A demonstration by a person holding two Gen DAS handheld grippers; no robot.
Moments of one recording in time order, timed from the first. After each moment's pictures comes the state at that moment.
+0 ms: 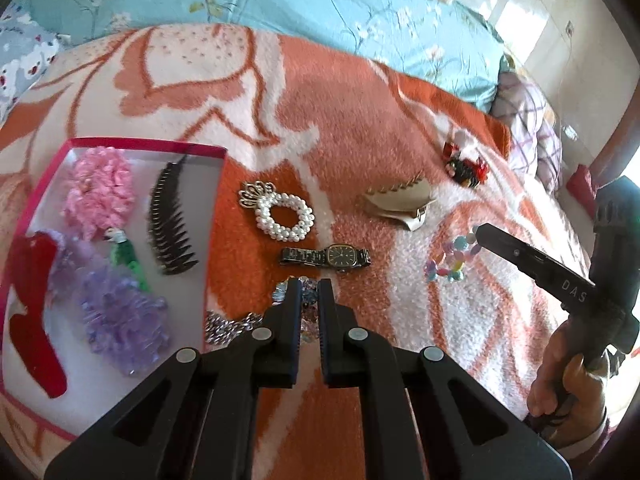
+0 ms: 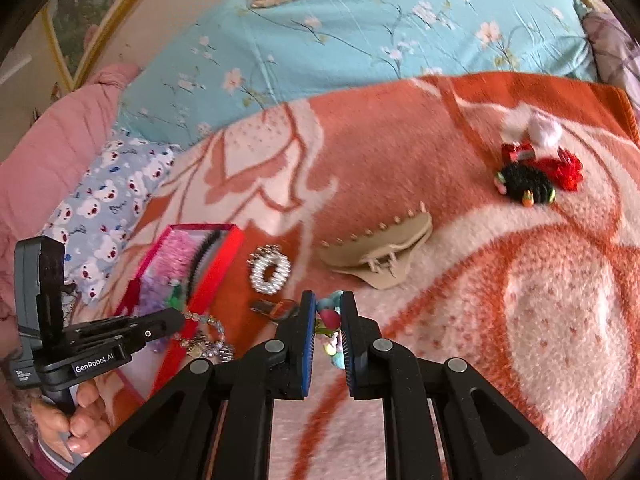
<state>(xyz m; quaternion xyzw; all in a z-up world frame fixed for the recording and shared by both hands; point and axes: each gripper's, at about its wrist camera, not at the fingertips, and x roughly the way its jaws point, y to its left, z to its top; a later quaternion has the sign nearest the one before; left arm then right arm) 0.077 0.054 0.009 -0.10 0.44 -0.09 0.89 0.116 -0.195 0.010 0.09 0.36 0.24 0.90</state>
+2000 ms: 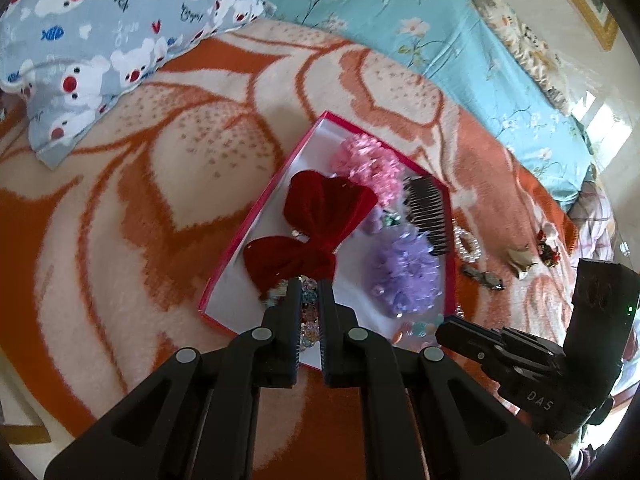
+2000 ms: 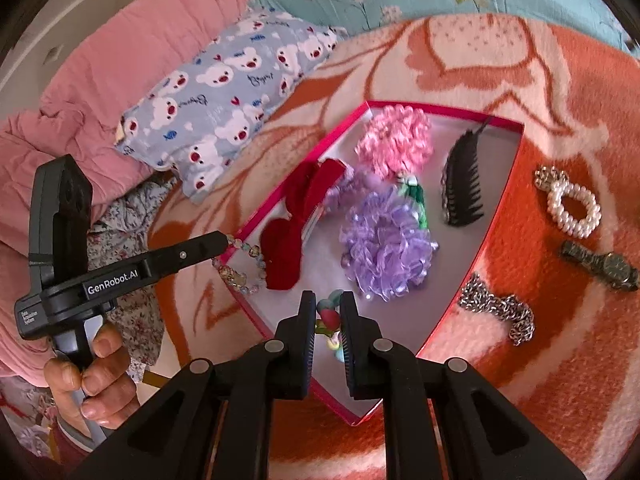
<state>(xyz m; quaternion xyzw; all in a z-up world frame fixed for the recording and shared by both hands) -0.020 0.246 -0.009 -0.21 0.41 0.09 0.88 0.058 0.037 -0.036 0.02 0.45 0.44 0.78</state>
